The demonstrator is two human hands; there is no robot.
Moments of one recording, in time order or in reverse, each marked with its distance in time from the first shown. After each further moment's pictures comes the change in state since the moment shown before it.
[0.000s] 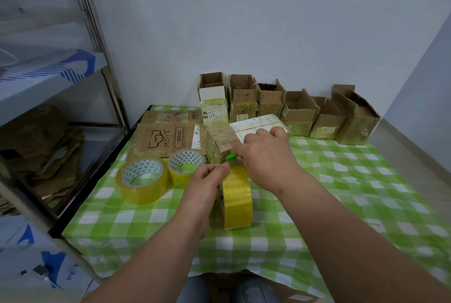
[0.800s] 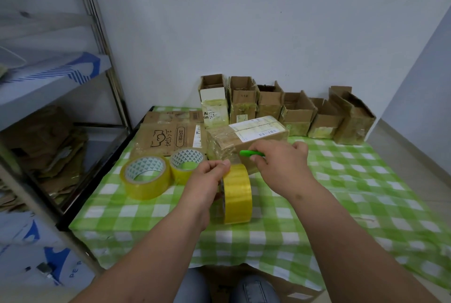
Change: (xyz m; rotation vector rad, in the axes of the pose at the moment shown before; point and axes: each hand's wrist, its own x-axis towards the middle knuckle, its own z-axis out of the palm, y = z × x) left_hand -0.002 0.002 -0.001 0.005 -0.025 -0.001; right_hand -0.031 0.011 0.002 0.340 0.057 0.309
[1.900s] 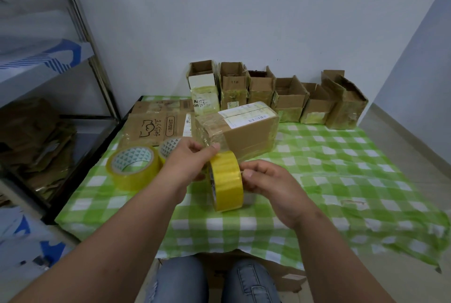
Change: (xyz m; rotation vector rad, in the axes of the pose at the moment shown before) left_hand 0.033 0.008 -0.017 0.314 -0.002 0.074; right_hand -0.057 0.017 0.030 1.287 -0.272 0.315
